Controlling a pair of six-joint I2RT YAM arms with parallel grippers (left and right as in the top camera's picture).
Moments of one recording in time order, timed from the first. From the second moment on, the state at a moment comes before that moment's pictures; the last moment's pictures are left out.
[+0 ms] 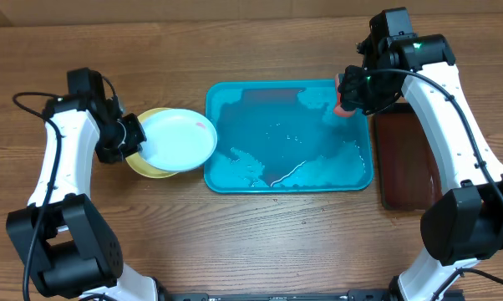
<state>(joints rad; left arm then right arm) 0.24 1.76 1.34 -1.02 0.15 -0.23 0.15 1.88 1.79 -1.20 -0.22 0.33</state>
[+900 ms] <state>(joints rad) 0.24 1.76 1.29 -0.91 -0.03 -0.24 0.15 1.88 1.79 -1.20 -0.21 0.33</state>
